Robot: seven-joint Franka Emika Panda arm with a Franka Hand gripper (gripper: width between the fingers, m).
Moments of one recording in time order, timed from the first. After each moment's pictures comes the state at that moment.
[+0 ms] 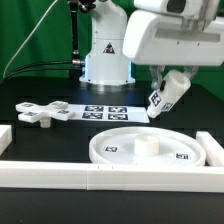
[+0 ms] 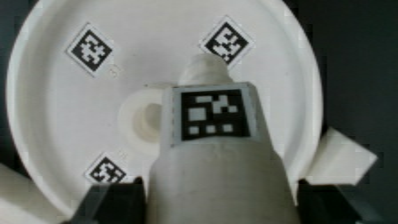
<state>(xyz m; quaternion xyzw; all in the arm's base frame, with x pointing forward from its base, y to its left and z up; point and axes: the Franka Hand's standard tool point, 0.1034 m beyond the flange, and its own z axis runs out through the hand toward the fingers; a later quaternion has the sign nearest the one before) 0.549 0.077 0.122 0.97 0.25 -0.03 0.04</state>
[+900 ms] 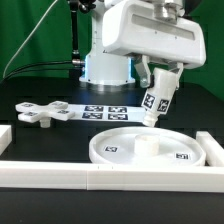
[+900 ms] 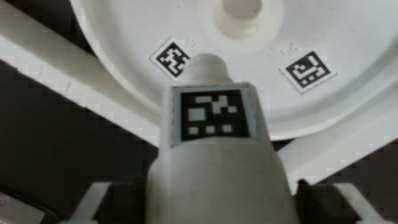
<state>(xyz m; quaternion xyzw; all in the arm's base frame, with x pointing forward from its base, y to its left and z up) 0.569 0.050 0.117 0.93 0.29 0.21 0.04</state>
